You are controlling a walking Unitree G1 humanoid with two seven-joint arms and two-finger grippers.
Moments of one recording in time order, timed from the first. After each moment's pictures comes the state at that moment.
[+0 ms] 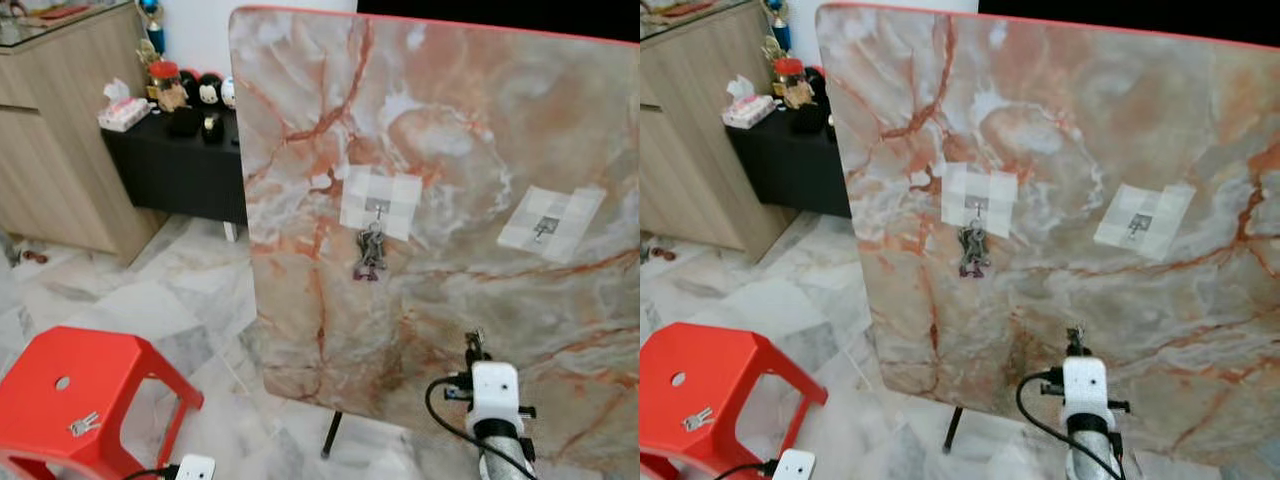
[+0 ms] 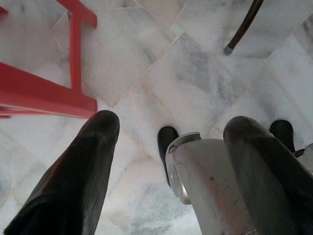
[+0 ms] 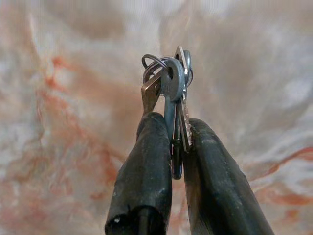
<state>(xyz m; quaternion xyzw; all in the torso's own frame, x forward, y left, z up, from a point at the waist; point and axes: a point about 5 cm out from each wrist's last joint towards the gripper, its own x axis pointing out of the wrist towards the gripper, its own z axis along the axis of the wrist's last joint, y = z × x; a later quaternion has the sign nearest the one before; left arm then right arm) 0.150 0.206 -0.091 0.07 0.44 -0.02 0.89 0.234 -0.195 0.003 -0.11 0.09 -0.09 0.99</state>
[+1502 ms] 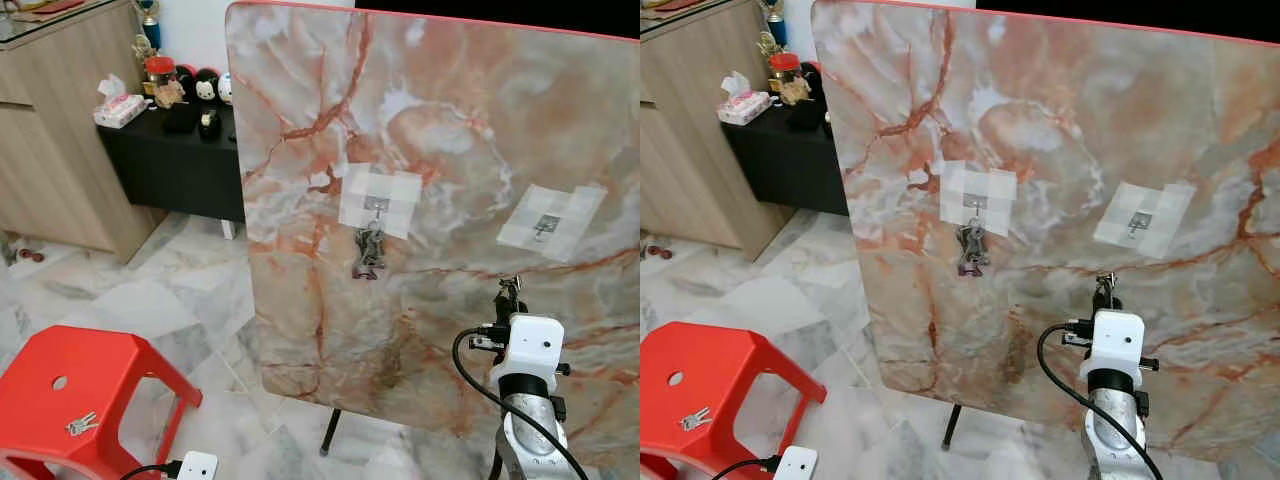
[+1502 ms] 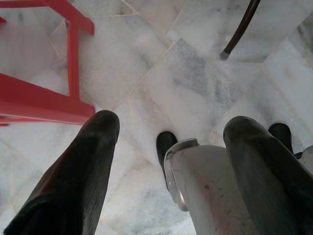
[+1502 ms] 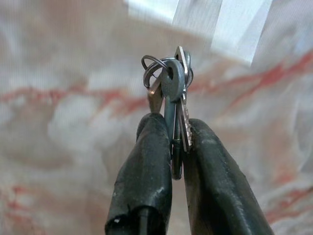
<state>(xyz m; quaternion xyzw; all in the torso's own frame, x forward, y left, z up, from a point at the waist) 0.153 0.204 -0.089 0.07 0.43 -0.02 0.90 0.253 -0.207 0.077 -0.08 -0.01 -0.14 0.99</state>
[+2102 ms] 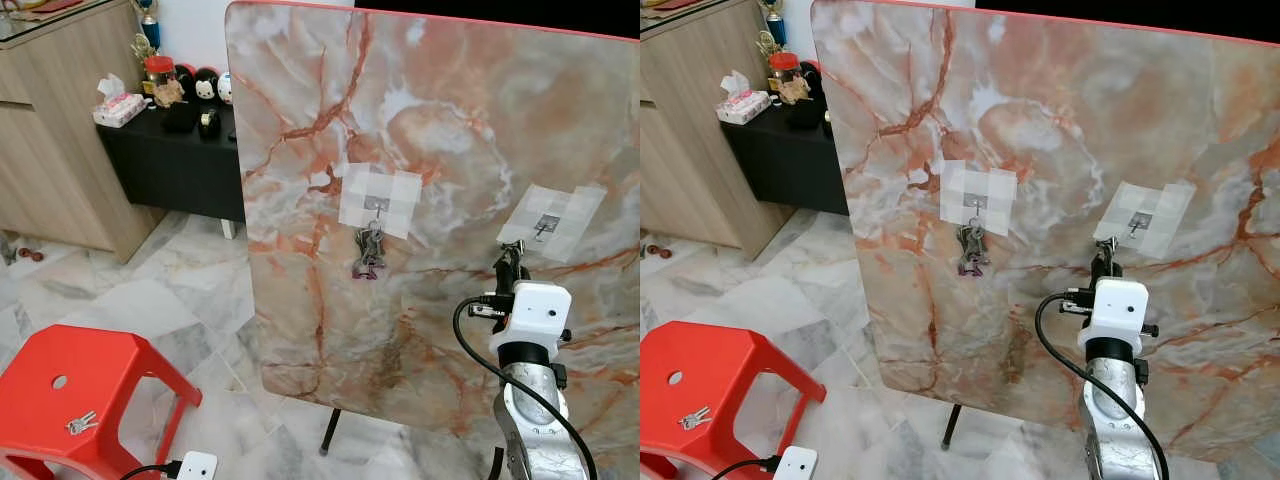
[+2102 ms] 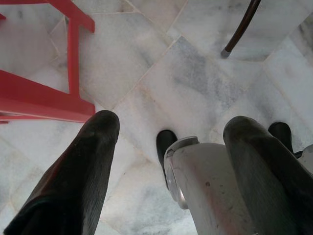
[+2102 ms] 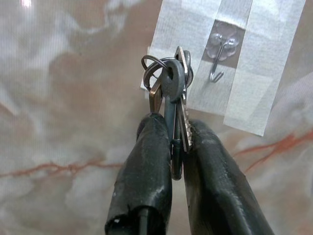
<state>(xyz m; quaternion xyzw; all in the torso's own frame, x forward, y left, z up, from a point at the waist) 0.153 0.204 -0.089 0.08 0.43 -0.02 0.90 0.271 -0.200 0.109 -0.07 -0.06 -0.13 0.99</state>
